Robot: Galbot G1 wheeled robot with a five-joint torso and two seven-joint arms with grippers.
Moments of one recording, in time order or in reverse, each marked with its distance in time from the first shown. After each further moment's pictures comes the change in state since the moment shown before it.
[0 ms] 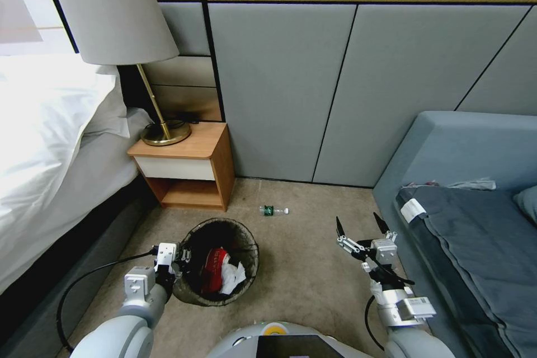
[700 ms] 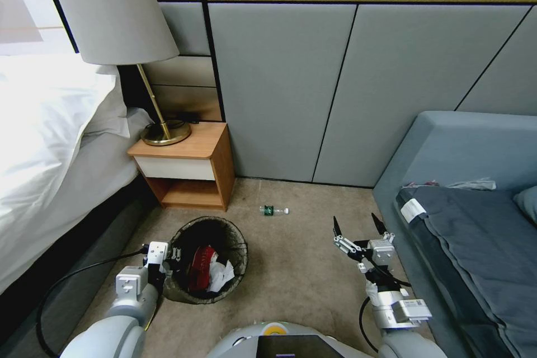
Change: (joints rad) left arm 0.009 0.006 -0.077 0.000 -0.031 0.009 0.014; right arm -0.008 0.017 -0.028 0.015 -0.026 -0.024 0.002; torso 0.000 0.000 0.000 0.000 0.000
